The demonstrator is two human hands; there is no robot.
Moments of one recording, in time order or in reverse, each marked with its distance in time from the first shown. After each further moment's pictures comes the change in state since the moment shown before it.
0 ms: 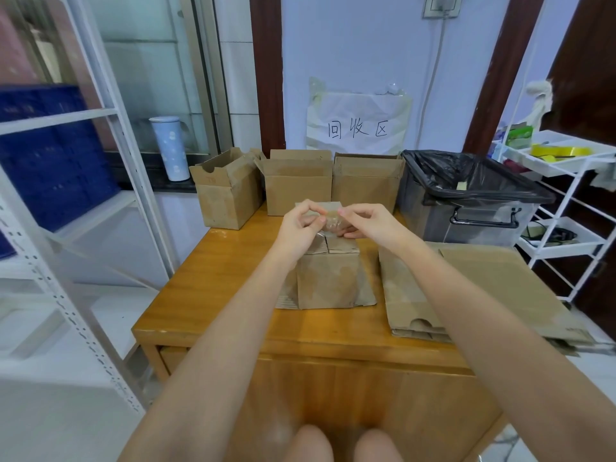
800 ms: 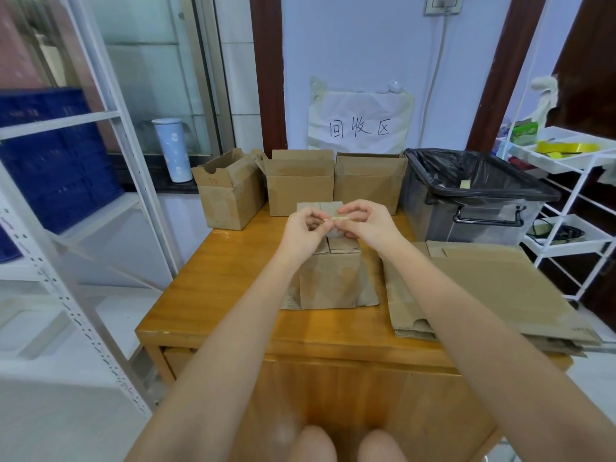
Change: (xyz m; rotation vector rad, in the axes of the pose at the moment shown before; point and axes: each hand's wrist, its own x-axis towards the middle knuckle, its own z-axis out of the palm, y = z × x) left_hand 0.009 -0.007 0.006 0.202 0.085 0.042; right_hand 0.004 0.008 0.012 0.018 0.218 -0.010
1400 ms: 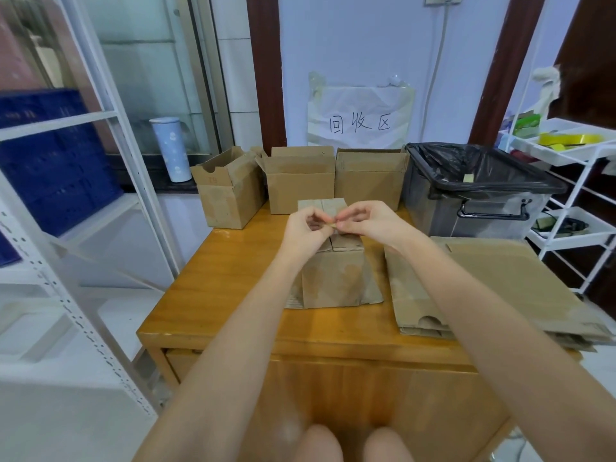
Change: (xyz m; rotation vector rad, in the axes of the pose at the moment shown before) left_hand -0.005 0.002 -0.001 -0.103 0.005 -0.015; right_hand 0.002 -0.008 -0.007 -0.118 -0.167 0.067
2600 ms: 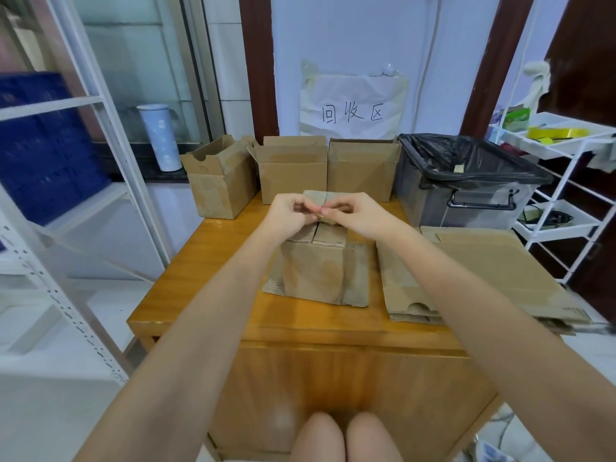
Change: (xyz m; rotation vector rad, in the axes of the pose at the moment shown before) left_hand 0.016 0.000 -0.018 0.130 -0.158 -0.051; right_hand -0.005 -0.002 0.008 -0.280 -0.053 -0.139
